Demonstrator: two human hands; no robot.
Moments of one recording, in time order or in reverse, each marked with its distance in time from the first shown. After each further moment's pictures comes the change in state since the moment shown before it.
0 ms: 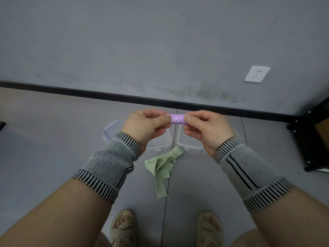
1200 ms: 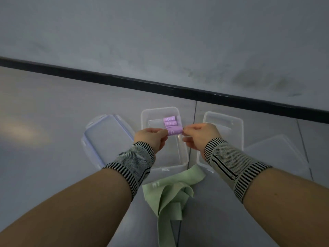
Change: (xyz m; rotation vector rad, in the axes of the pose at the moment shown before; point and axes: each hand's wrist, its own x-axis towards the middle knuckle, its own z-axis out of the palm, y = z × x) left_hand 0.301 -0.187 -0.039 -0.040 0.362 -0.365; right_hand 0.281 0.198 0.015 -0.409 0.082 0.304
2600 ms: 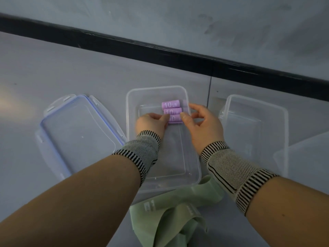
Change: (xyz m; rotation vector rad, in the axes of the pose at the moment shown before) left_hand 0.181 -0.063 0.045 0.432 0.144 0.185; right_hand 0.133 0.080 0.043 -0.368 0.104 -0.308
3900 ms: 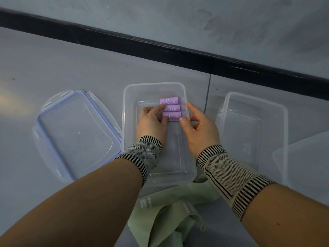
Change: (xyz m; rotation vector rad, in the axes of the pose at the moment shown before) left_hand -0.006 -0.015 0.007 0.218 0.057 0.381; right_hand -0.006 0.015 0.008 0.075 -0.042 -0.030
